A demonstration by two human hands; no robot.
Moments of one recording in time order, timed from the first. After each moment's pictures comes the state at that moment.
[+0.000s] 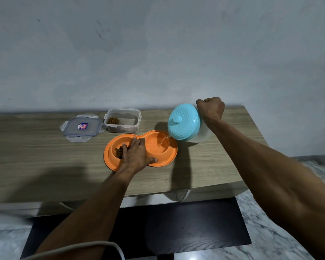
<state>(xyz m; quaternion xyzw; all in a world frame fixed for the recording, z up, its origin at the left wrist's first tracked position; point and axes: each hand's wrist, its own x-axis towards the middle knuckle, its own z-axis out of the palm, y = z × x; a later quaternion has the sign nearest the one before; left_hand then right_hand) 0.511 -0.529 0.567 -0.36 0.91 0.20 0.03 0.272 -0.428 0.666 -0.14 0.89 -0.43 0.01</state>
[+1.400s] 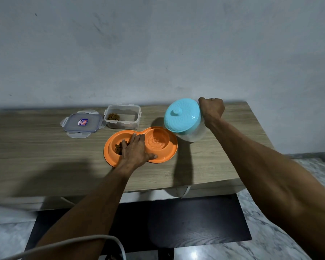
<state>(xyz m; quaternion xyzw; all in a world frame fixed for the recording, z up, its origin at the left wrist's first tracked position) 0.511 -0.532 0.562 -0.35 0.91 0.20 0.02 0.269 -0.429 0.652 -0.04 0.84 -0.54 0.09</state>
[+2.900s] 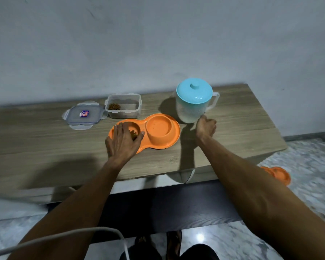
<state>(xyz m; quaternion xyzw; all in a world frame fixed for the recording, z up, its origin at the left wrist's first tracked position) 0.555 -0.545 0.556 -0.45 0.87 0.17 -0.09 0.340 -0.397 0.568 0.14 0.79 -0.57 0.15</state>
